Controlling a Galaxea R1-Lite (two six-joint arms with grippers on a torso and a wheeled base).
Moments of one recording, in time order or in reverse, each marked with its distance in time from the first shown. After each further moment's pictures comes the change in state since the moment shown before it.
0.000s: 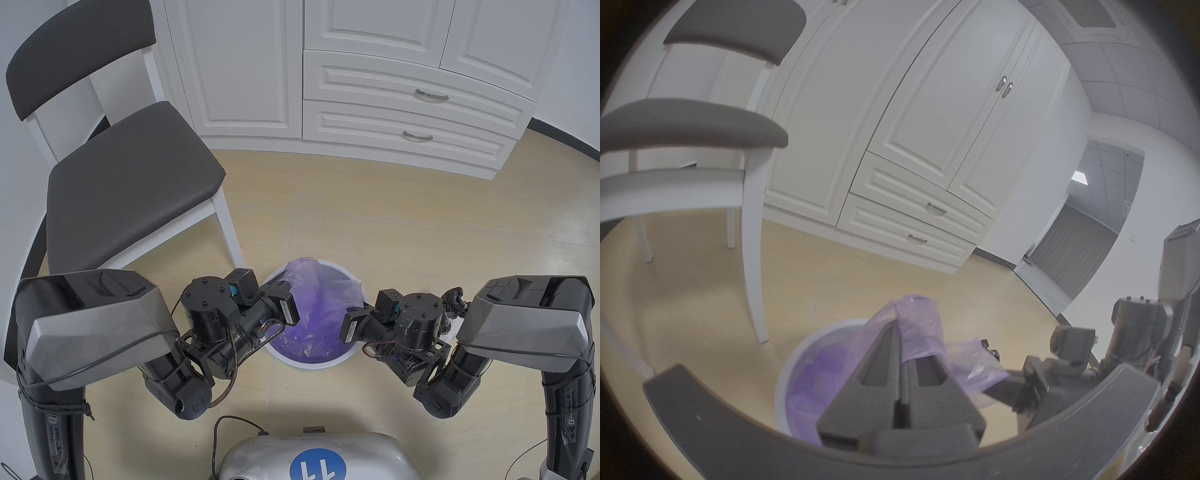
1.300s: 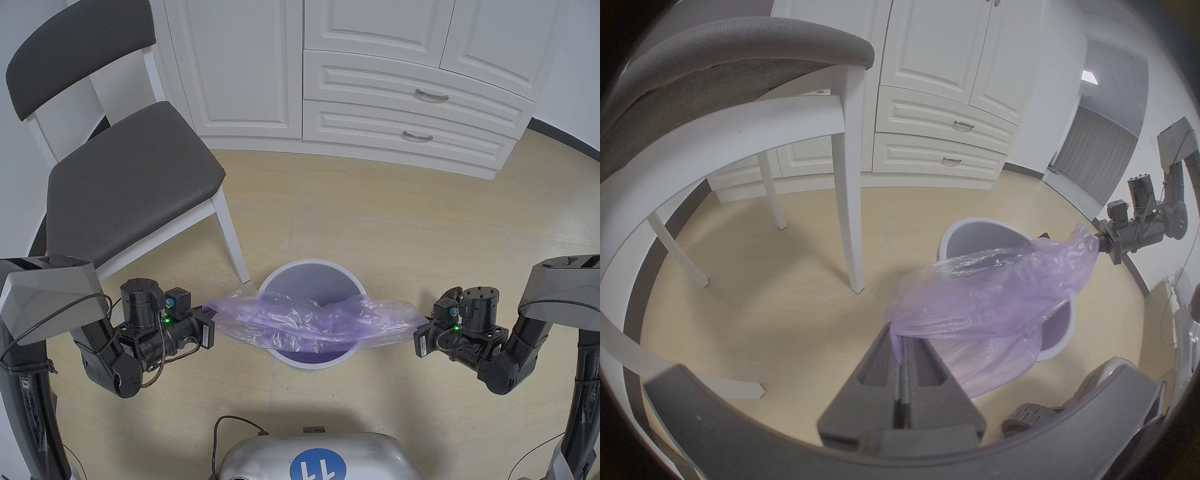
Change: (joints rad) left arm 0.344 -0.058 0.174 0.255 -0.223 0.366; right arm -0.314 -0.121 0.221 0.228 0.179 -0.380
